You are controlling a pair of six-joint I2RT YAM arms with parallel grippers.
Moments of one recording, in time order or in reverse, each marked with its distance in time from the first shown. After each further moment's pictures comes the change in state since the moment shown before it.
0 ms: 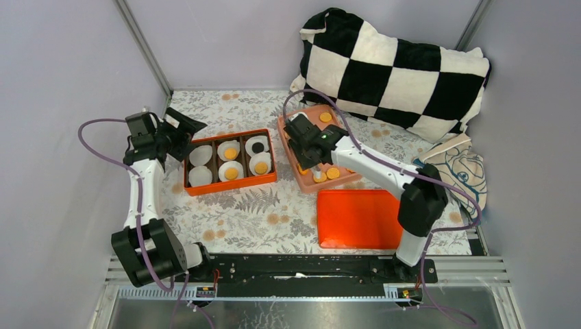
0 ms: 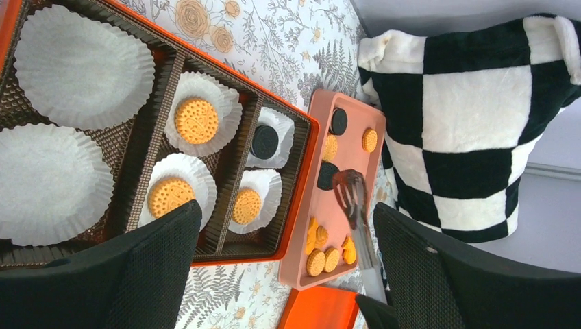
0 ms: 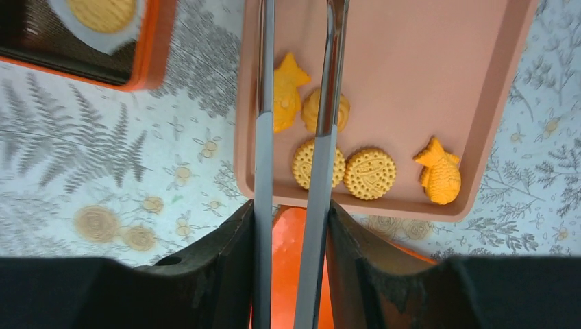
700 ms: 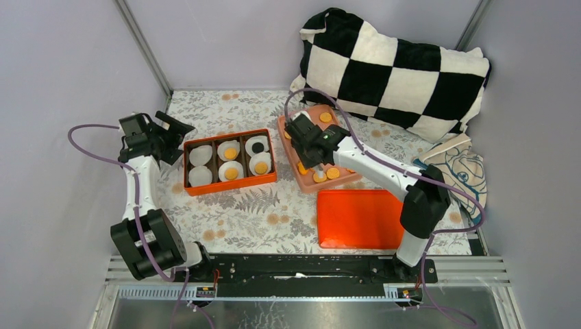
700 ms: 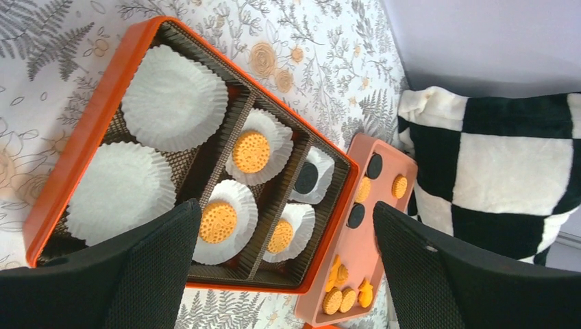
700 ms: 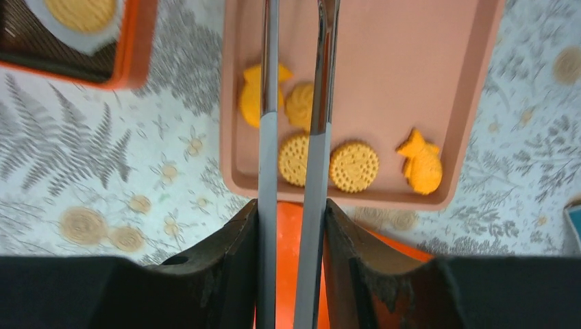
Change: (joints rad) left arm 0.066 0.068 0.027 -0.019 -0.109 -0.004; right arm 0.004 -0.032 0.059 -0.034 0.057 -0.005
